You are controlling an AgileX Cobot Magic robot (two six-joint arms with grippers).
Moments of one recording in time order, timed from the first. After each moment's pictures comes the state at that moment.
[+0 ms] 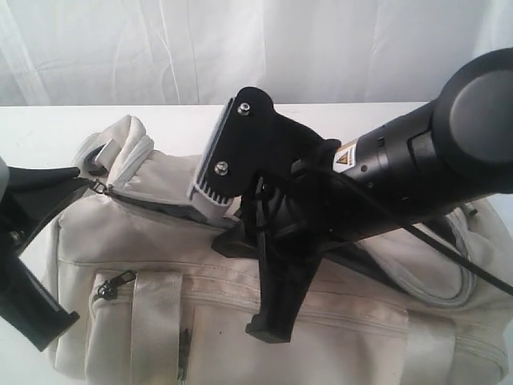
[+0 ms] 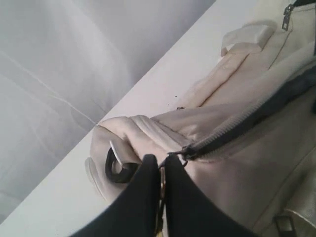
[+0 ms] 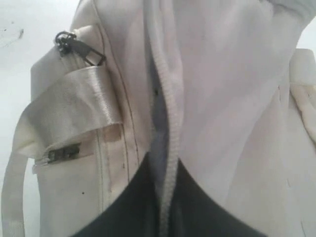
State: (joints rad) left arm -1.36 0.78 -0.53 -1.78 -0.86 2.11; right arm 0.92 1.31 -0.94 0.48 0.59 -0.97
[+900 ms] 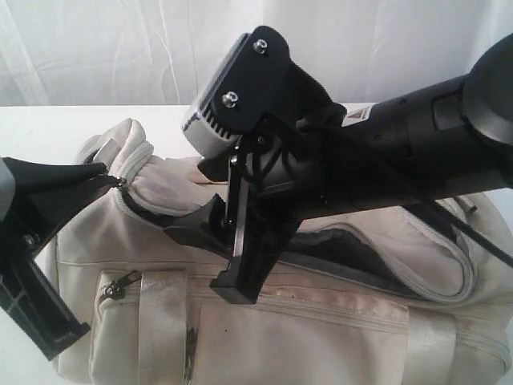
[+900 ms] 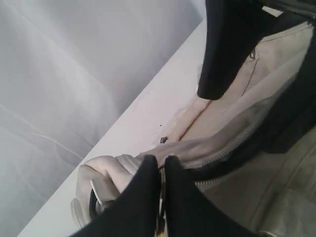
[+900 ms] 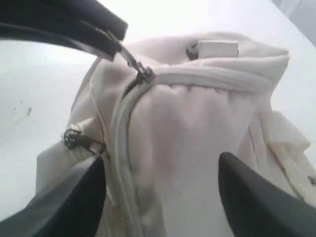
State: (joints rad) left arm -1.36 0.78 -0.53 -1.70 -0.73 2.11; right arm 0.91 1.29 -0.94 0.86 0.47 -1.23
